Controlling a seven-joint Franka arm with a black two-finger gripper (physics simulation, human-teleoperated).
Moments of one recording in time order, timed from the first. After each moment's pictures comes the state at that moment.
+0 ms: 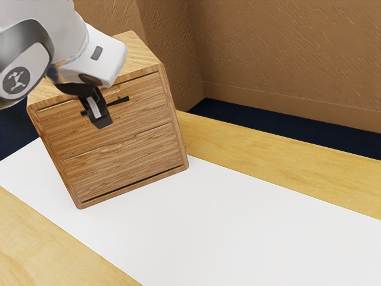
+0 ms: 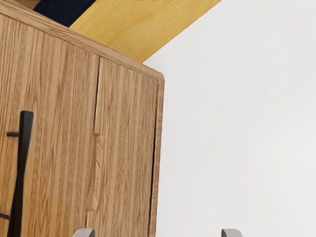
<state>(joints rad) 0.55 -0.43 -0.49 -1.76 0.19 1.79 0.57</state>
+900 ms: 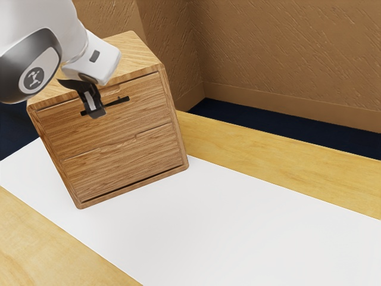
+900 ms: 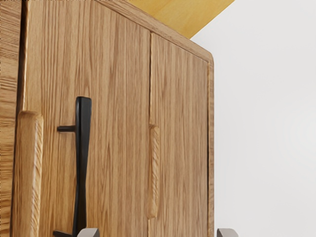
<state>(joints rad) 0.55 -0.31 -0.40 -1.76 0.29 1.91 0.65</state>
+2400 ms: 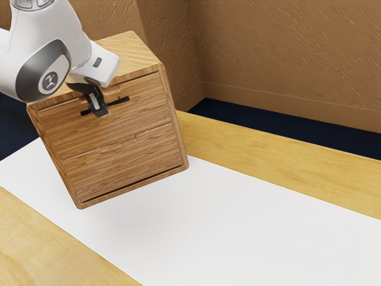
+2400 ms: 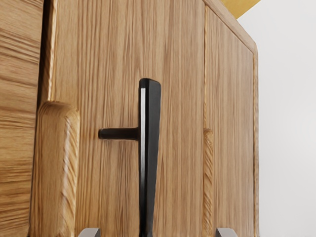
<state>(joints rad) 0.55 -0.13 -0.31 -1.72 0.31 2.05 0.69</state>
